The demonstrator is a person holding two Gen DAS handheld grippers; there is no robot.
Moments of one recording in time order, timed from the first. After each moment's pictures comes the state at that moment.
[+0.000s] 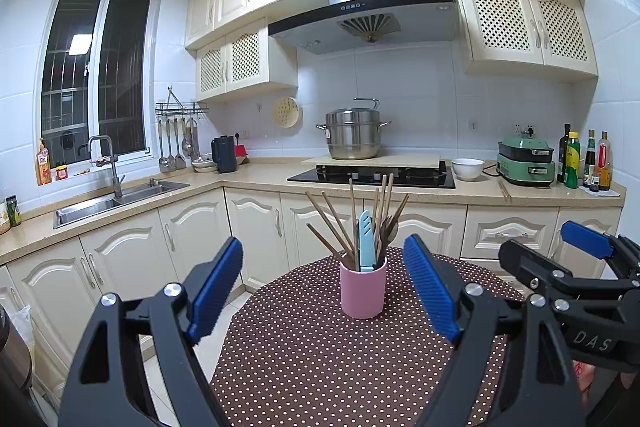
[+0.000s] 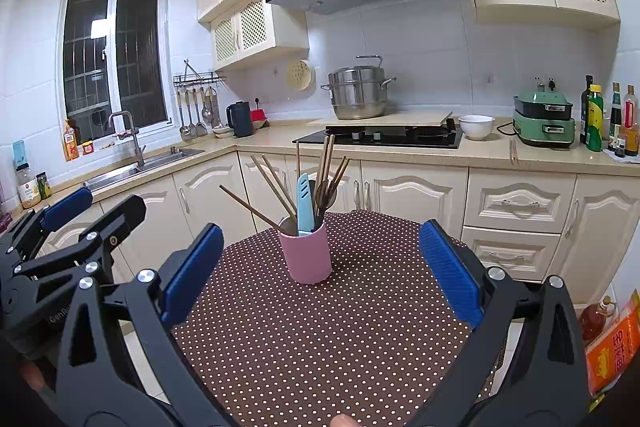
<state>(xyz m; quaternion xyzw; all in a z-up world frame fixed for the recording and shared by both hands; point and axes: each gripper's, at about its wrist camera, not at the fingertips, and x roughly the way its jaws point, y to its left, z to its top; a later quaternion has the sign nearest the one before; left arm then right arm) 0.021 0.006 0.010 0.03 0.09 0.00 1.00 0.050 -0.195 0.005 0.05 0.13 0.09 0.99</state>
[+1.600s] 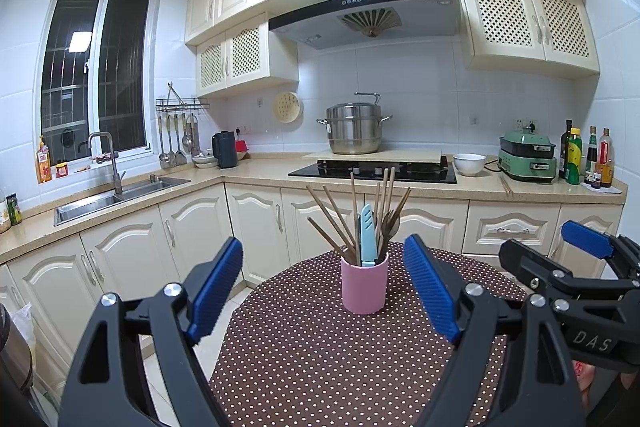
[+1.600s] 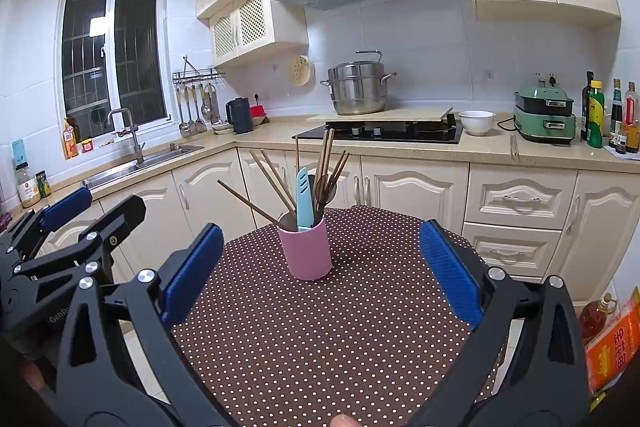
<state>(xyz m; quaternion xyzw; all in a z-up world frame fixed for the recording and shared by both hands) 0.021 0.010 0.003 0.03 0.10 0.00 0.99 0.051 -0.196 -0.002 0.05 0.13 0.09 0.99</state>
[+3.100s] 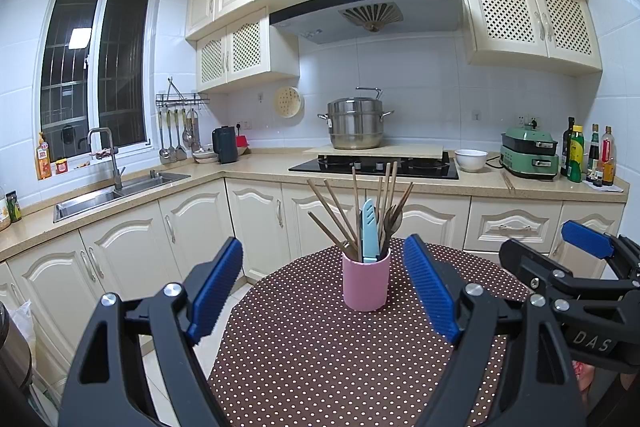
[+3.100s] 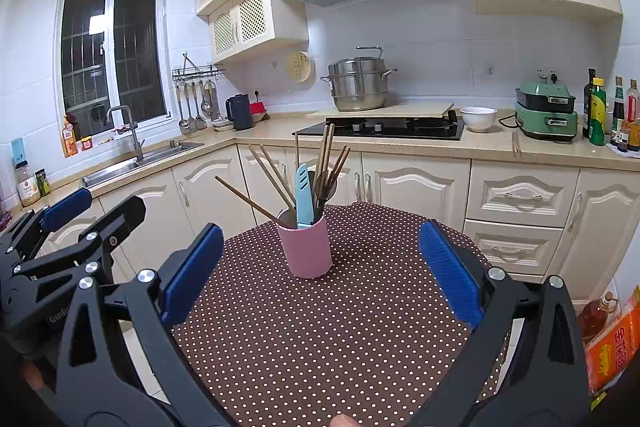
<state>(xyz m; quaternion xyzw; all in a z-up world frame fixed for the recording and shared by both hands) 0.025 0.011 -0.003 0.03 0.11 0.00 0.99 0.056 -0.195 -0.007 0.06 0.14 0.09 0.98</state>
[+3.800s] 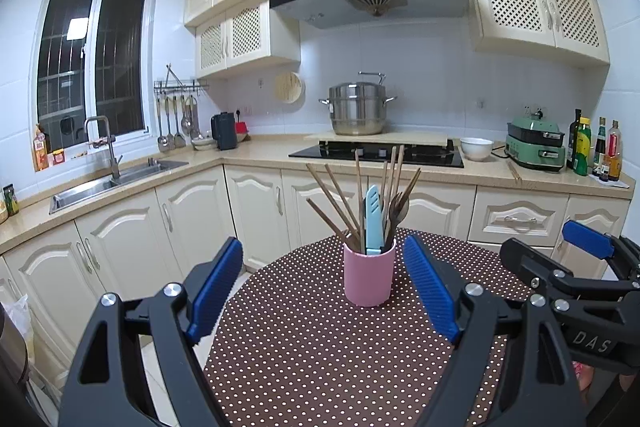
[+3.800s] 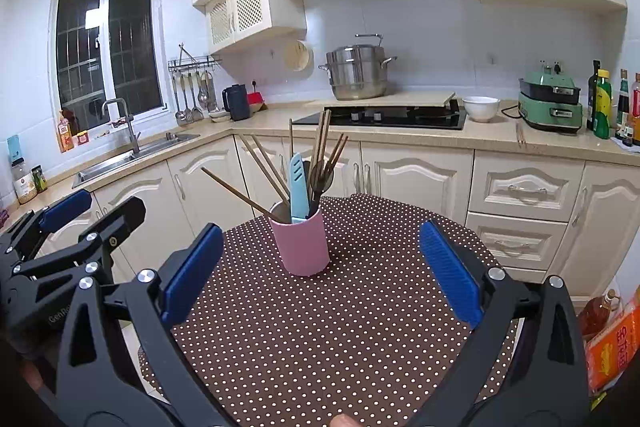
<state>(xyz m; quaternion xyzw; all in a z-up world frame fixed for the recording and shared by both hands) 0.065 0.010 -0.014 0.03 0.14 0.01 0.99 0.084 -0.194 -0.015 0.06 0.17 0.09 0.98</state>
